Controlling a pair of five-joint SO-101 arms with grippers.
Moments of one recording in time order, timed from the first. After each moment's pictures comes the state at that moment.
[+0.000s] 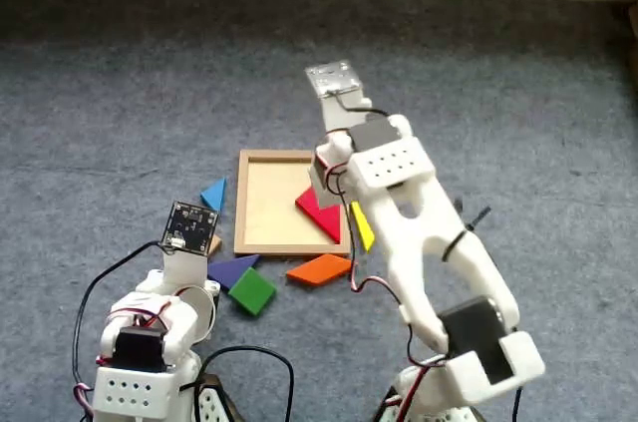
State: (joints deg) left arm -0.4 -102.2 96.0 74.9 -0.7; right arm -26.8 -3.4 12.6 70.8 -0.4
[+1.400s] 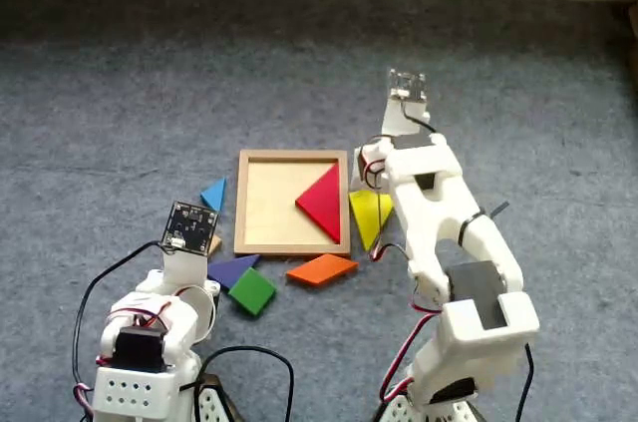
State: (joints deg) left arm -0.4 -102.2 96.0 74.9 -0.7; right arm -16.6 11.2 20.3 46.3 -10.7
